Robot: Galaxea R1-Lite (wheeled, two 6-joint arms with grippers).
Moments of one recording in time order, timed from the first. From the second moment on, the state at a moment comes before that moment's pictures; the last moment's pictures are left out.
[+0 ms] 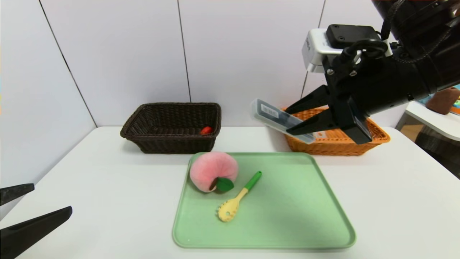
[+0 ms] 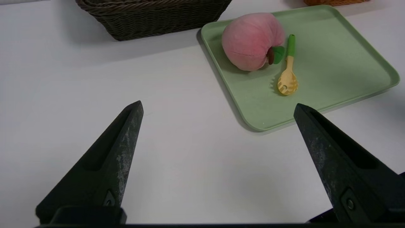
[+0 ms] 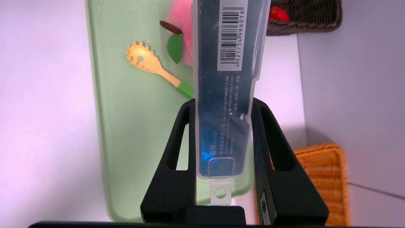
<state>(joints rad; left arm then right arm) -0.25 0.74 -0.70 0.25 -0.16 -0.07 0.56 1.71 -1.87 0.88 0.33 -0.90</state>
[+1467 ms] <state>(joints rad) -0.25 0.69 -0.68 0.25 -0.16 -0.07 0.68 2.00 -1.81 -0.10 0.31 -0.27</state>
